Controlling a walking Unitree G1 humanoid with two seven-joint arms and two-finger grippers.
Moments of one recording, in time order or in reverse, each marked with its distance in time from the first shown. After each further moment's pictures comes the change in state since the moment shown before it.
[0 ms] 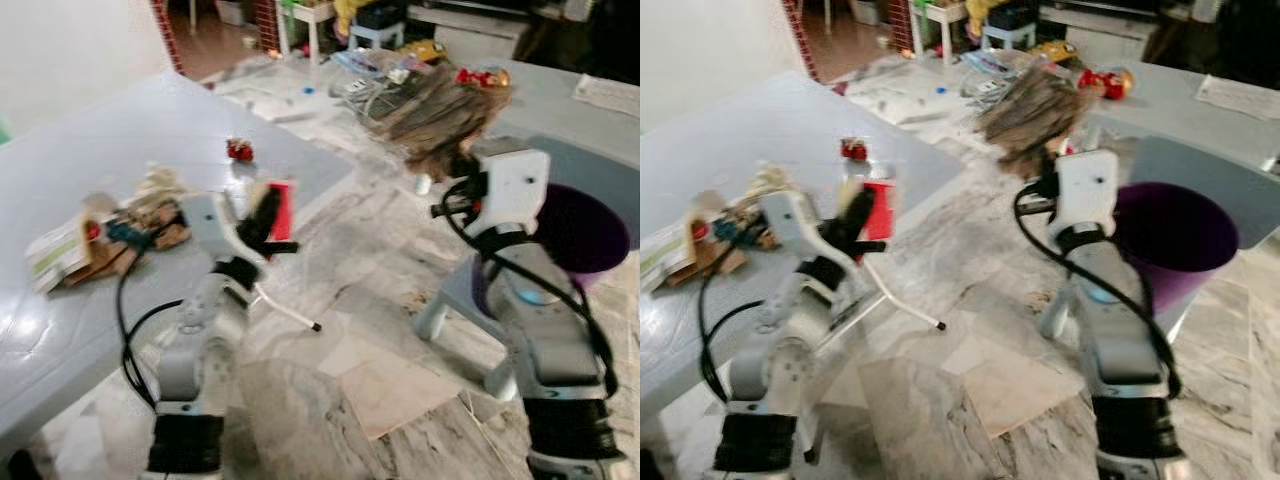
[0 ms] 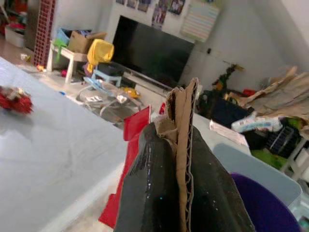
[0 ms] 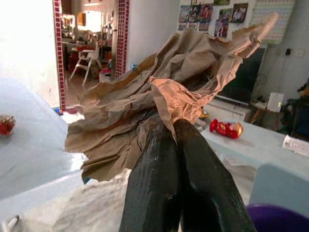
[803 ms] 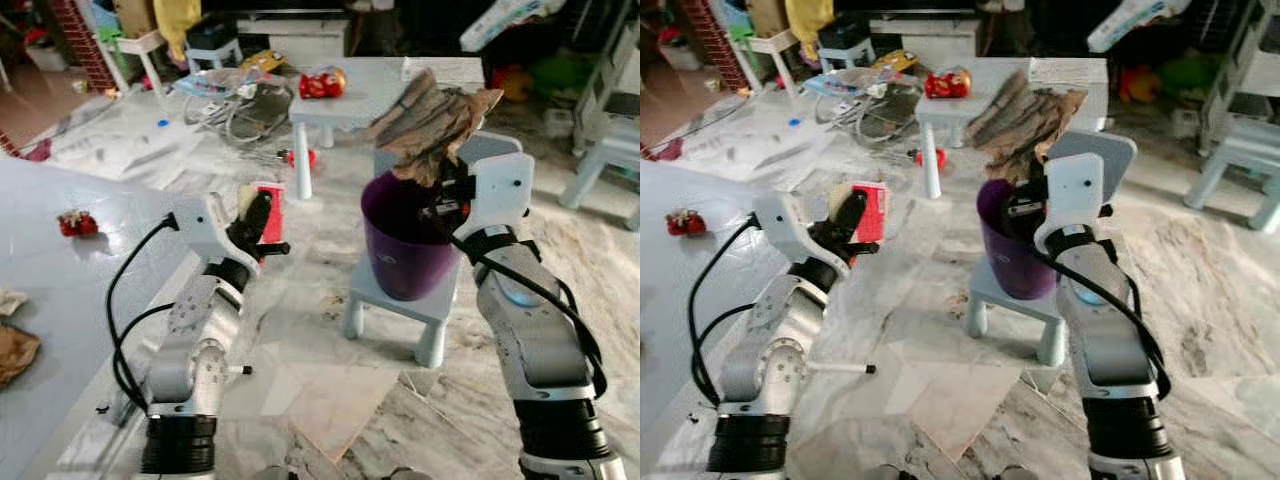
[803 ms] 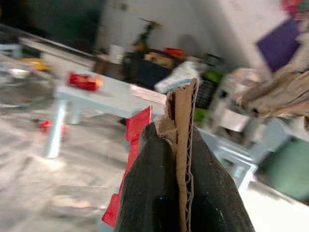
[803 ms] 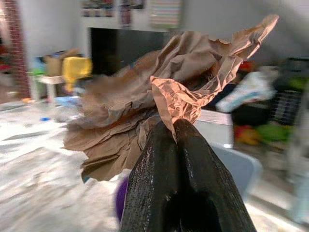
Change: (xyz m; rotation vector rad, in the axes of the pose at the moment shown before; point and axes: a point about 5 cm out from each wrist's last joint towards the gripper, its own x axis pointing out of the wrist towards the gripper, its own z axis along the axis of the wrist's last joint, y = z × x) left arm -0.002 0.004 -0.003 -0.002 0.012 0.019; right arm 0.000 0.006 -0.001 0.004 0.005 0.019
